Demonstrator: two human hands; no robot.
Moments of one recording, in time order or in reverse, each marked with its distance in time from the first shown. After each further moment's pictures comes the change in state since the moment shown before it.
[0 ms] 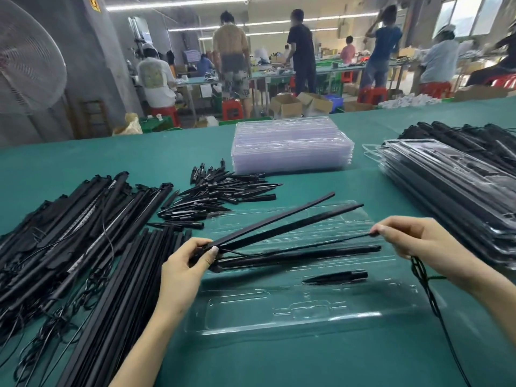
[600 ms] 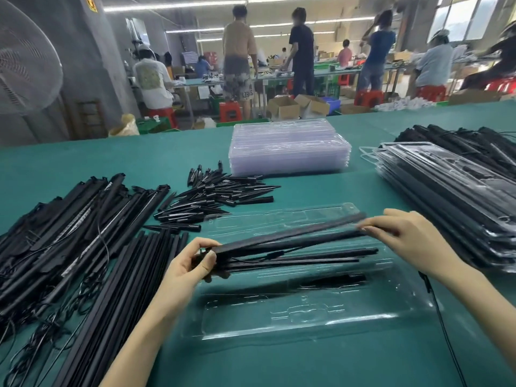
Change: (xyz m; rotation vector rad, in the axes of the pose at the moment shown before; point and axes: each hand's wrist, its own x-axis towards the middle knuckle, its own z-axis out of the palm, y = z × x) left_hand -0.003 0.012 -0.004 -0.244 -0.246 -0.097; right_hand 0.023 0.013 0.003 -0.763 0.177 -0.248
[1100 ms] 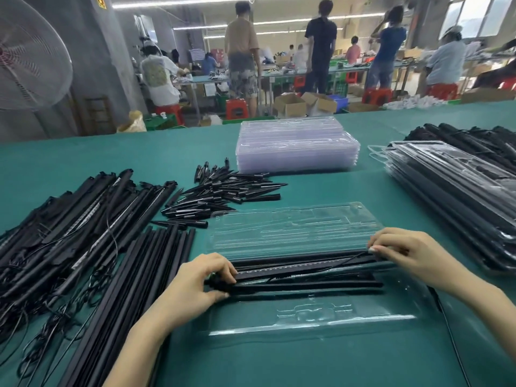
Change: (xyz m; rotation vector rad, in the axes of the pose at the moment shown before) left_hand -0.007 0.002 -0.013 0.721 -0.256 0.188; right_hand -0.016 0.017 0.018 0.251 -0.170 -0.067
